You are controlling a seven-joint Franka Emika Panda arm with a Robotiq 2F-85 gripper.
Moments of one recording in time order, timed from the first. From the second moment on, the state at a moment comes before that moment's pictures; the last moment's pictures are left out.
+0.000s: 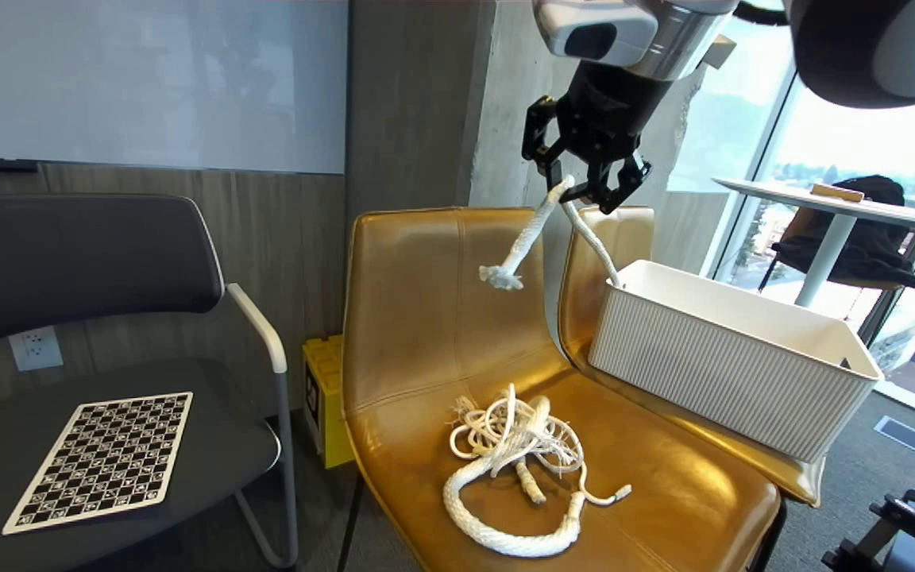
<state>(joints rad) 0.33 0.33 0.04 -1.77 -0.80 2.41 -1.09</state>
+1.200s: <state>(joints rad) 0.36 0.34 0.25 -1.79 -0.84 2.22 -0.92</state>
